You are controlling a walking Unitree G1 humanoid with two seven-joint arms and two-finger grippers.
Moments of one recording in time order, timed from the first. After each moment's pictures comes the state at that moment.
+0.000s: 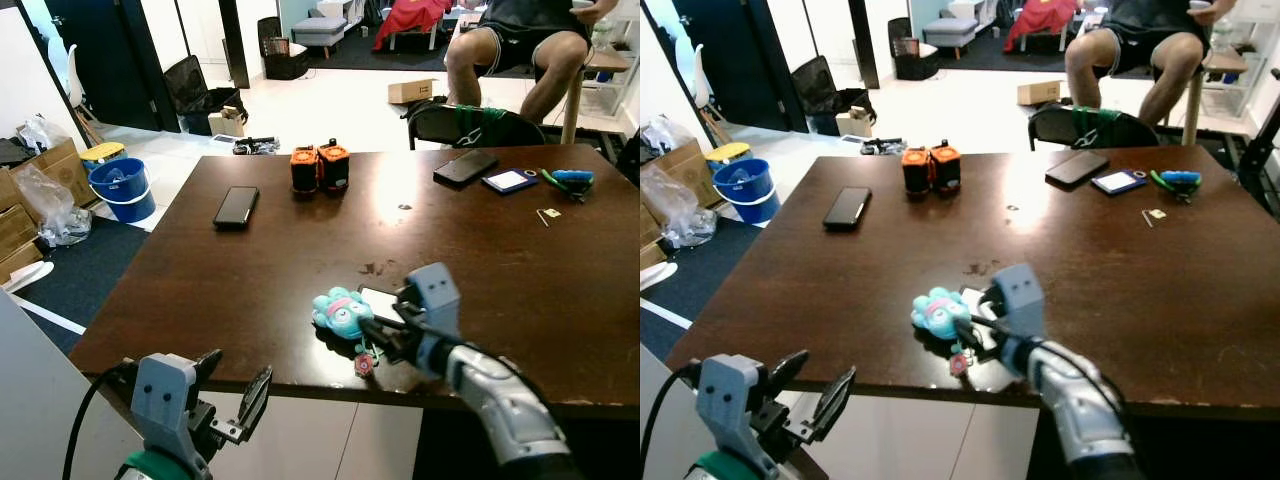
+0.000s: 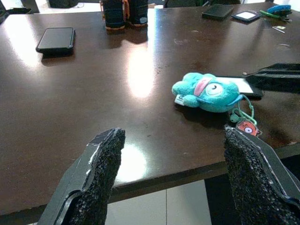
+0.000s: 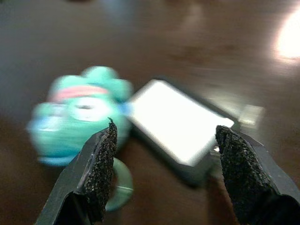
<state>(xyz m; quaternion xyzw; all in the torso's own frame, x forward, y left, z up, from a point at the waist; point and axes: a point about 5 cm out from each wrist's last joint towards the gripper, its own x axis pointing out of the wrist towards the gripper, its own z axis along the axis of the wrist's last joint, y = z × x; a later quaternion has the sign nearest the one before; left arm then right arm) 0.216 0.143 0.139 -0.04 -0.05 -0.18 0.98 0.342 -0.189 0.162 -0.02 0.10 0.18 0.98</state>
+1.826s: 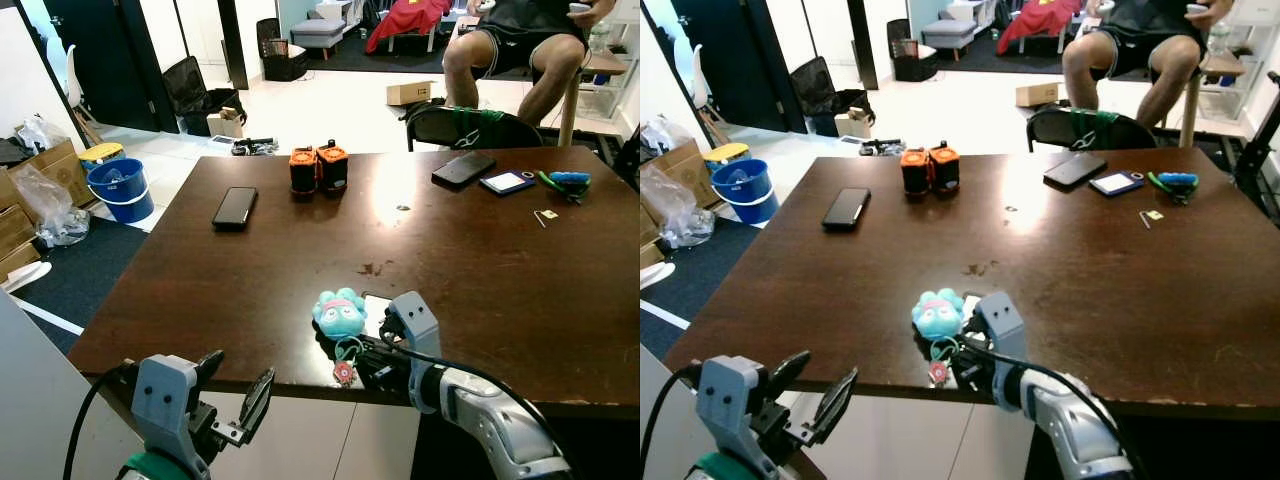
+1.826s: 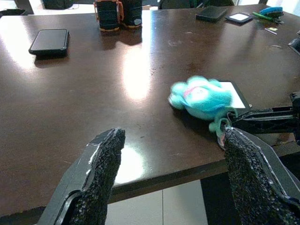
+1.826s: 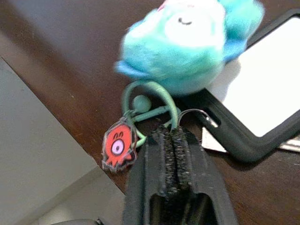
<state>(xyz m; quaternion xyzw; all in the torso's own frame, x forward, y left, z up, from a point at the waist) 0.215 0.142 0.140 -0.04 -0.05 -0.18 0.98 0.317 -0.145 0.132 -0.02 0.21 0.31 0.93</state>
